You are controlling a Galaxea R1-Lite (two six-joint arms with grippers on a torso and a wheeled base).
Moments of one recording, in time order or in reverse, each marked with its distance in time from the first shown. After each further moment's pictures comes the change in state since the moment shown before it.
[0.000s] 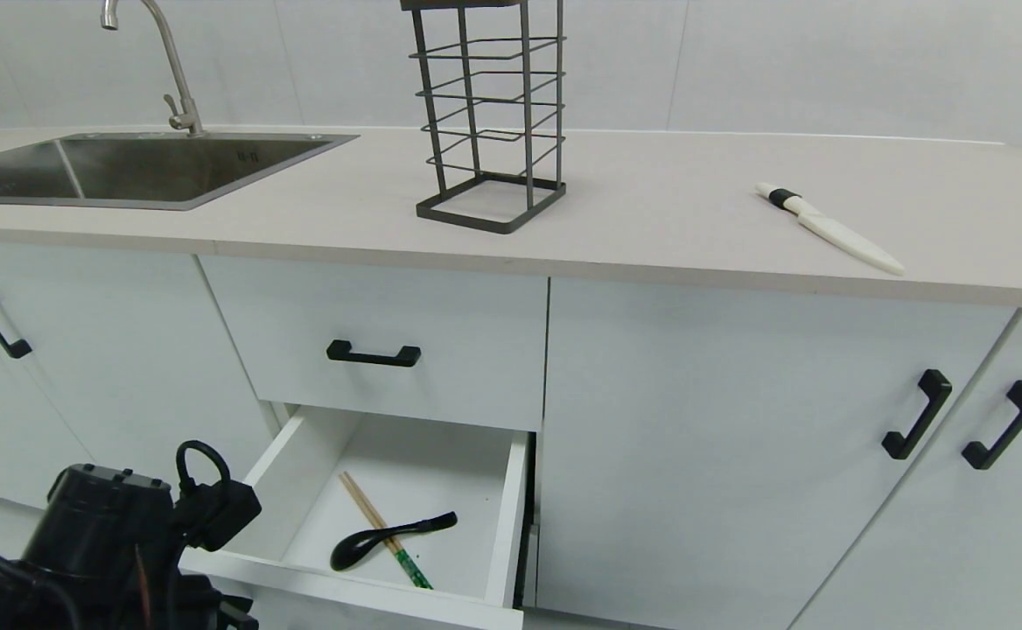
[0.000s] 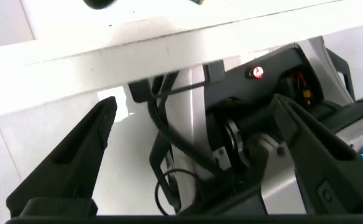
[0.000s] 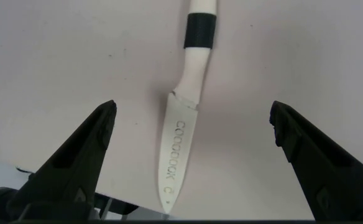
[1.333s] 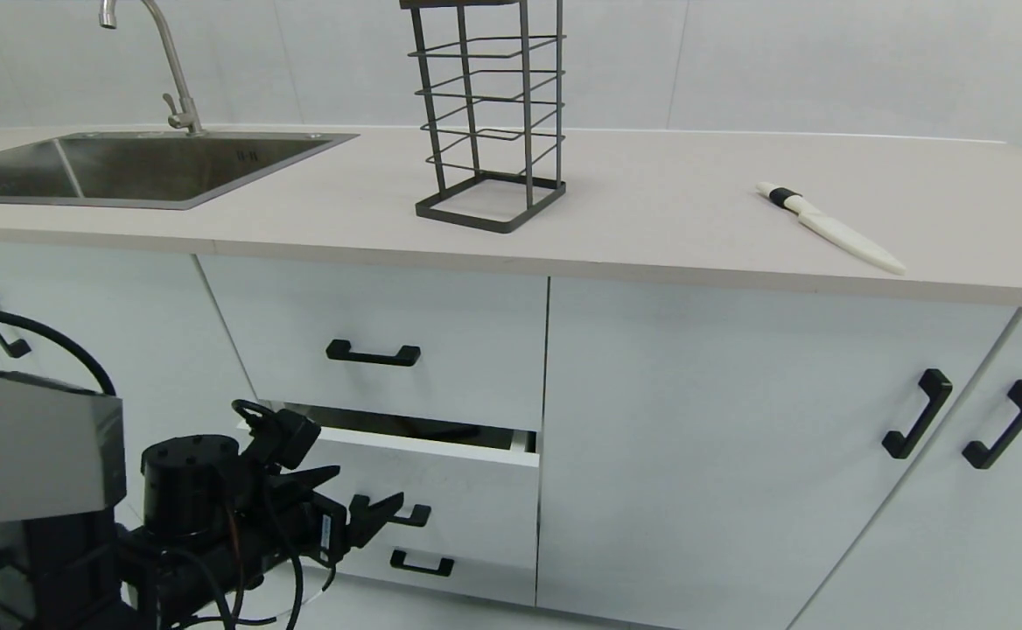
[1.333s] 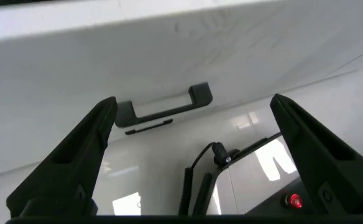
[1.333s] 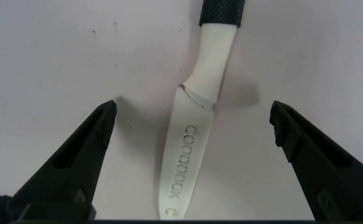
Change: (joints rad) left arm 0.001 0.602 0.100 -1.207 0.000 -0.008; right arm 0.000 0.000 0.000 0.000 0.000 0.000
